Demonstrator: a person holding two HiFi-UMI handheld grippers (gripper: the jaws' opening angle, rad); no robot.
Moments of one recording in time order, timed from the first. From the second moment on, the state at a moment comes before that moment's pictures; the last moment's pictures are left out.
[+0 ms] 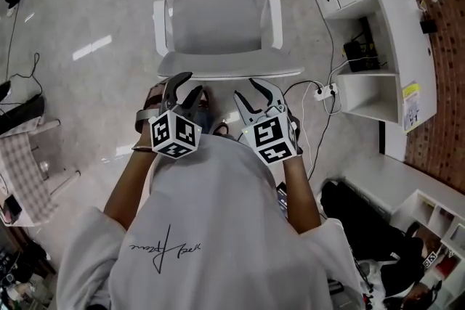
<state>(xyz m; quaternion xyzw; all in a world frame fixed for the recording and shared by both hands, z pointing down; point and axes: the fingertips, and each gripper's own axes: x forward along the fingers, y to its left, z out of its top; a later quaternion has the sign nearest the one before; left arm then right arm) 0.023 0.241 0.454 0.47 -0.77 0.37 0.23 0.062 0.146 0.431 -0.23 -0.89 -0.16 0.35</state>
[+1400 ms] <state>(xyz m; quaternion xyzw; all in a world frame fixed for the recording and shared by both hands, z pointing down) -0.003 0.270 0.513 0.58 -0.67 0.35 0.29 0.039 0.095 0.530 -0.30 -0.74 -0.34 0.51</state>
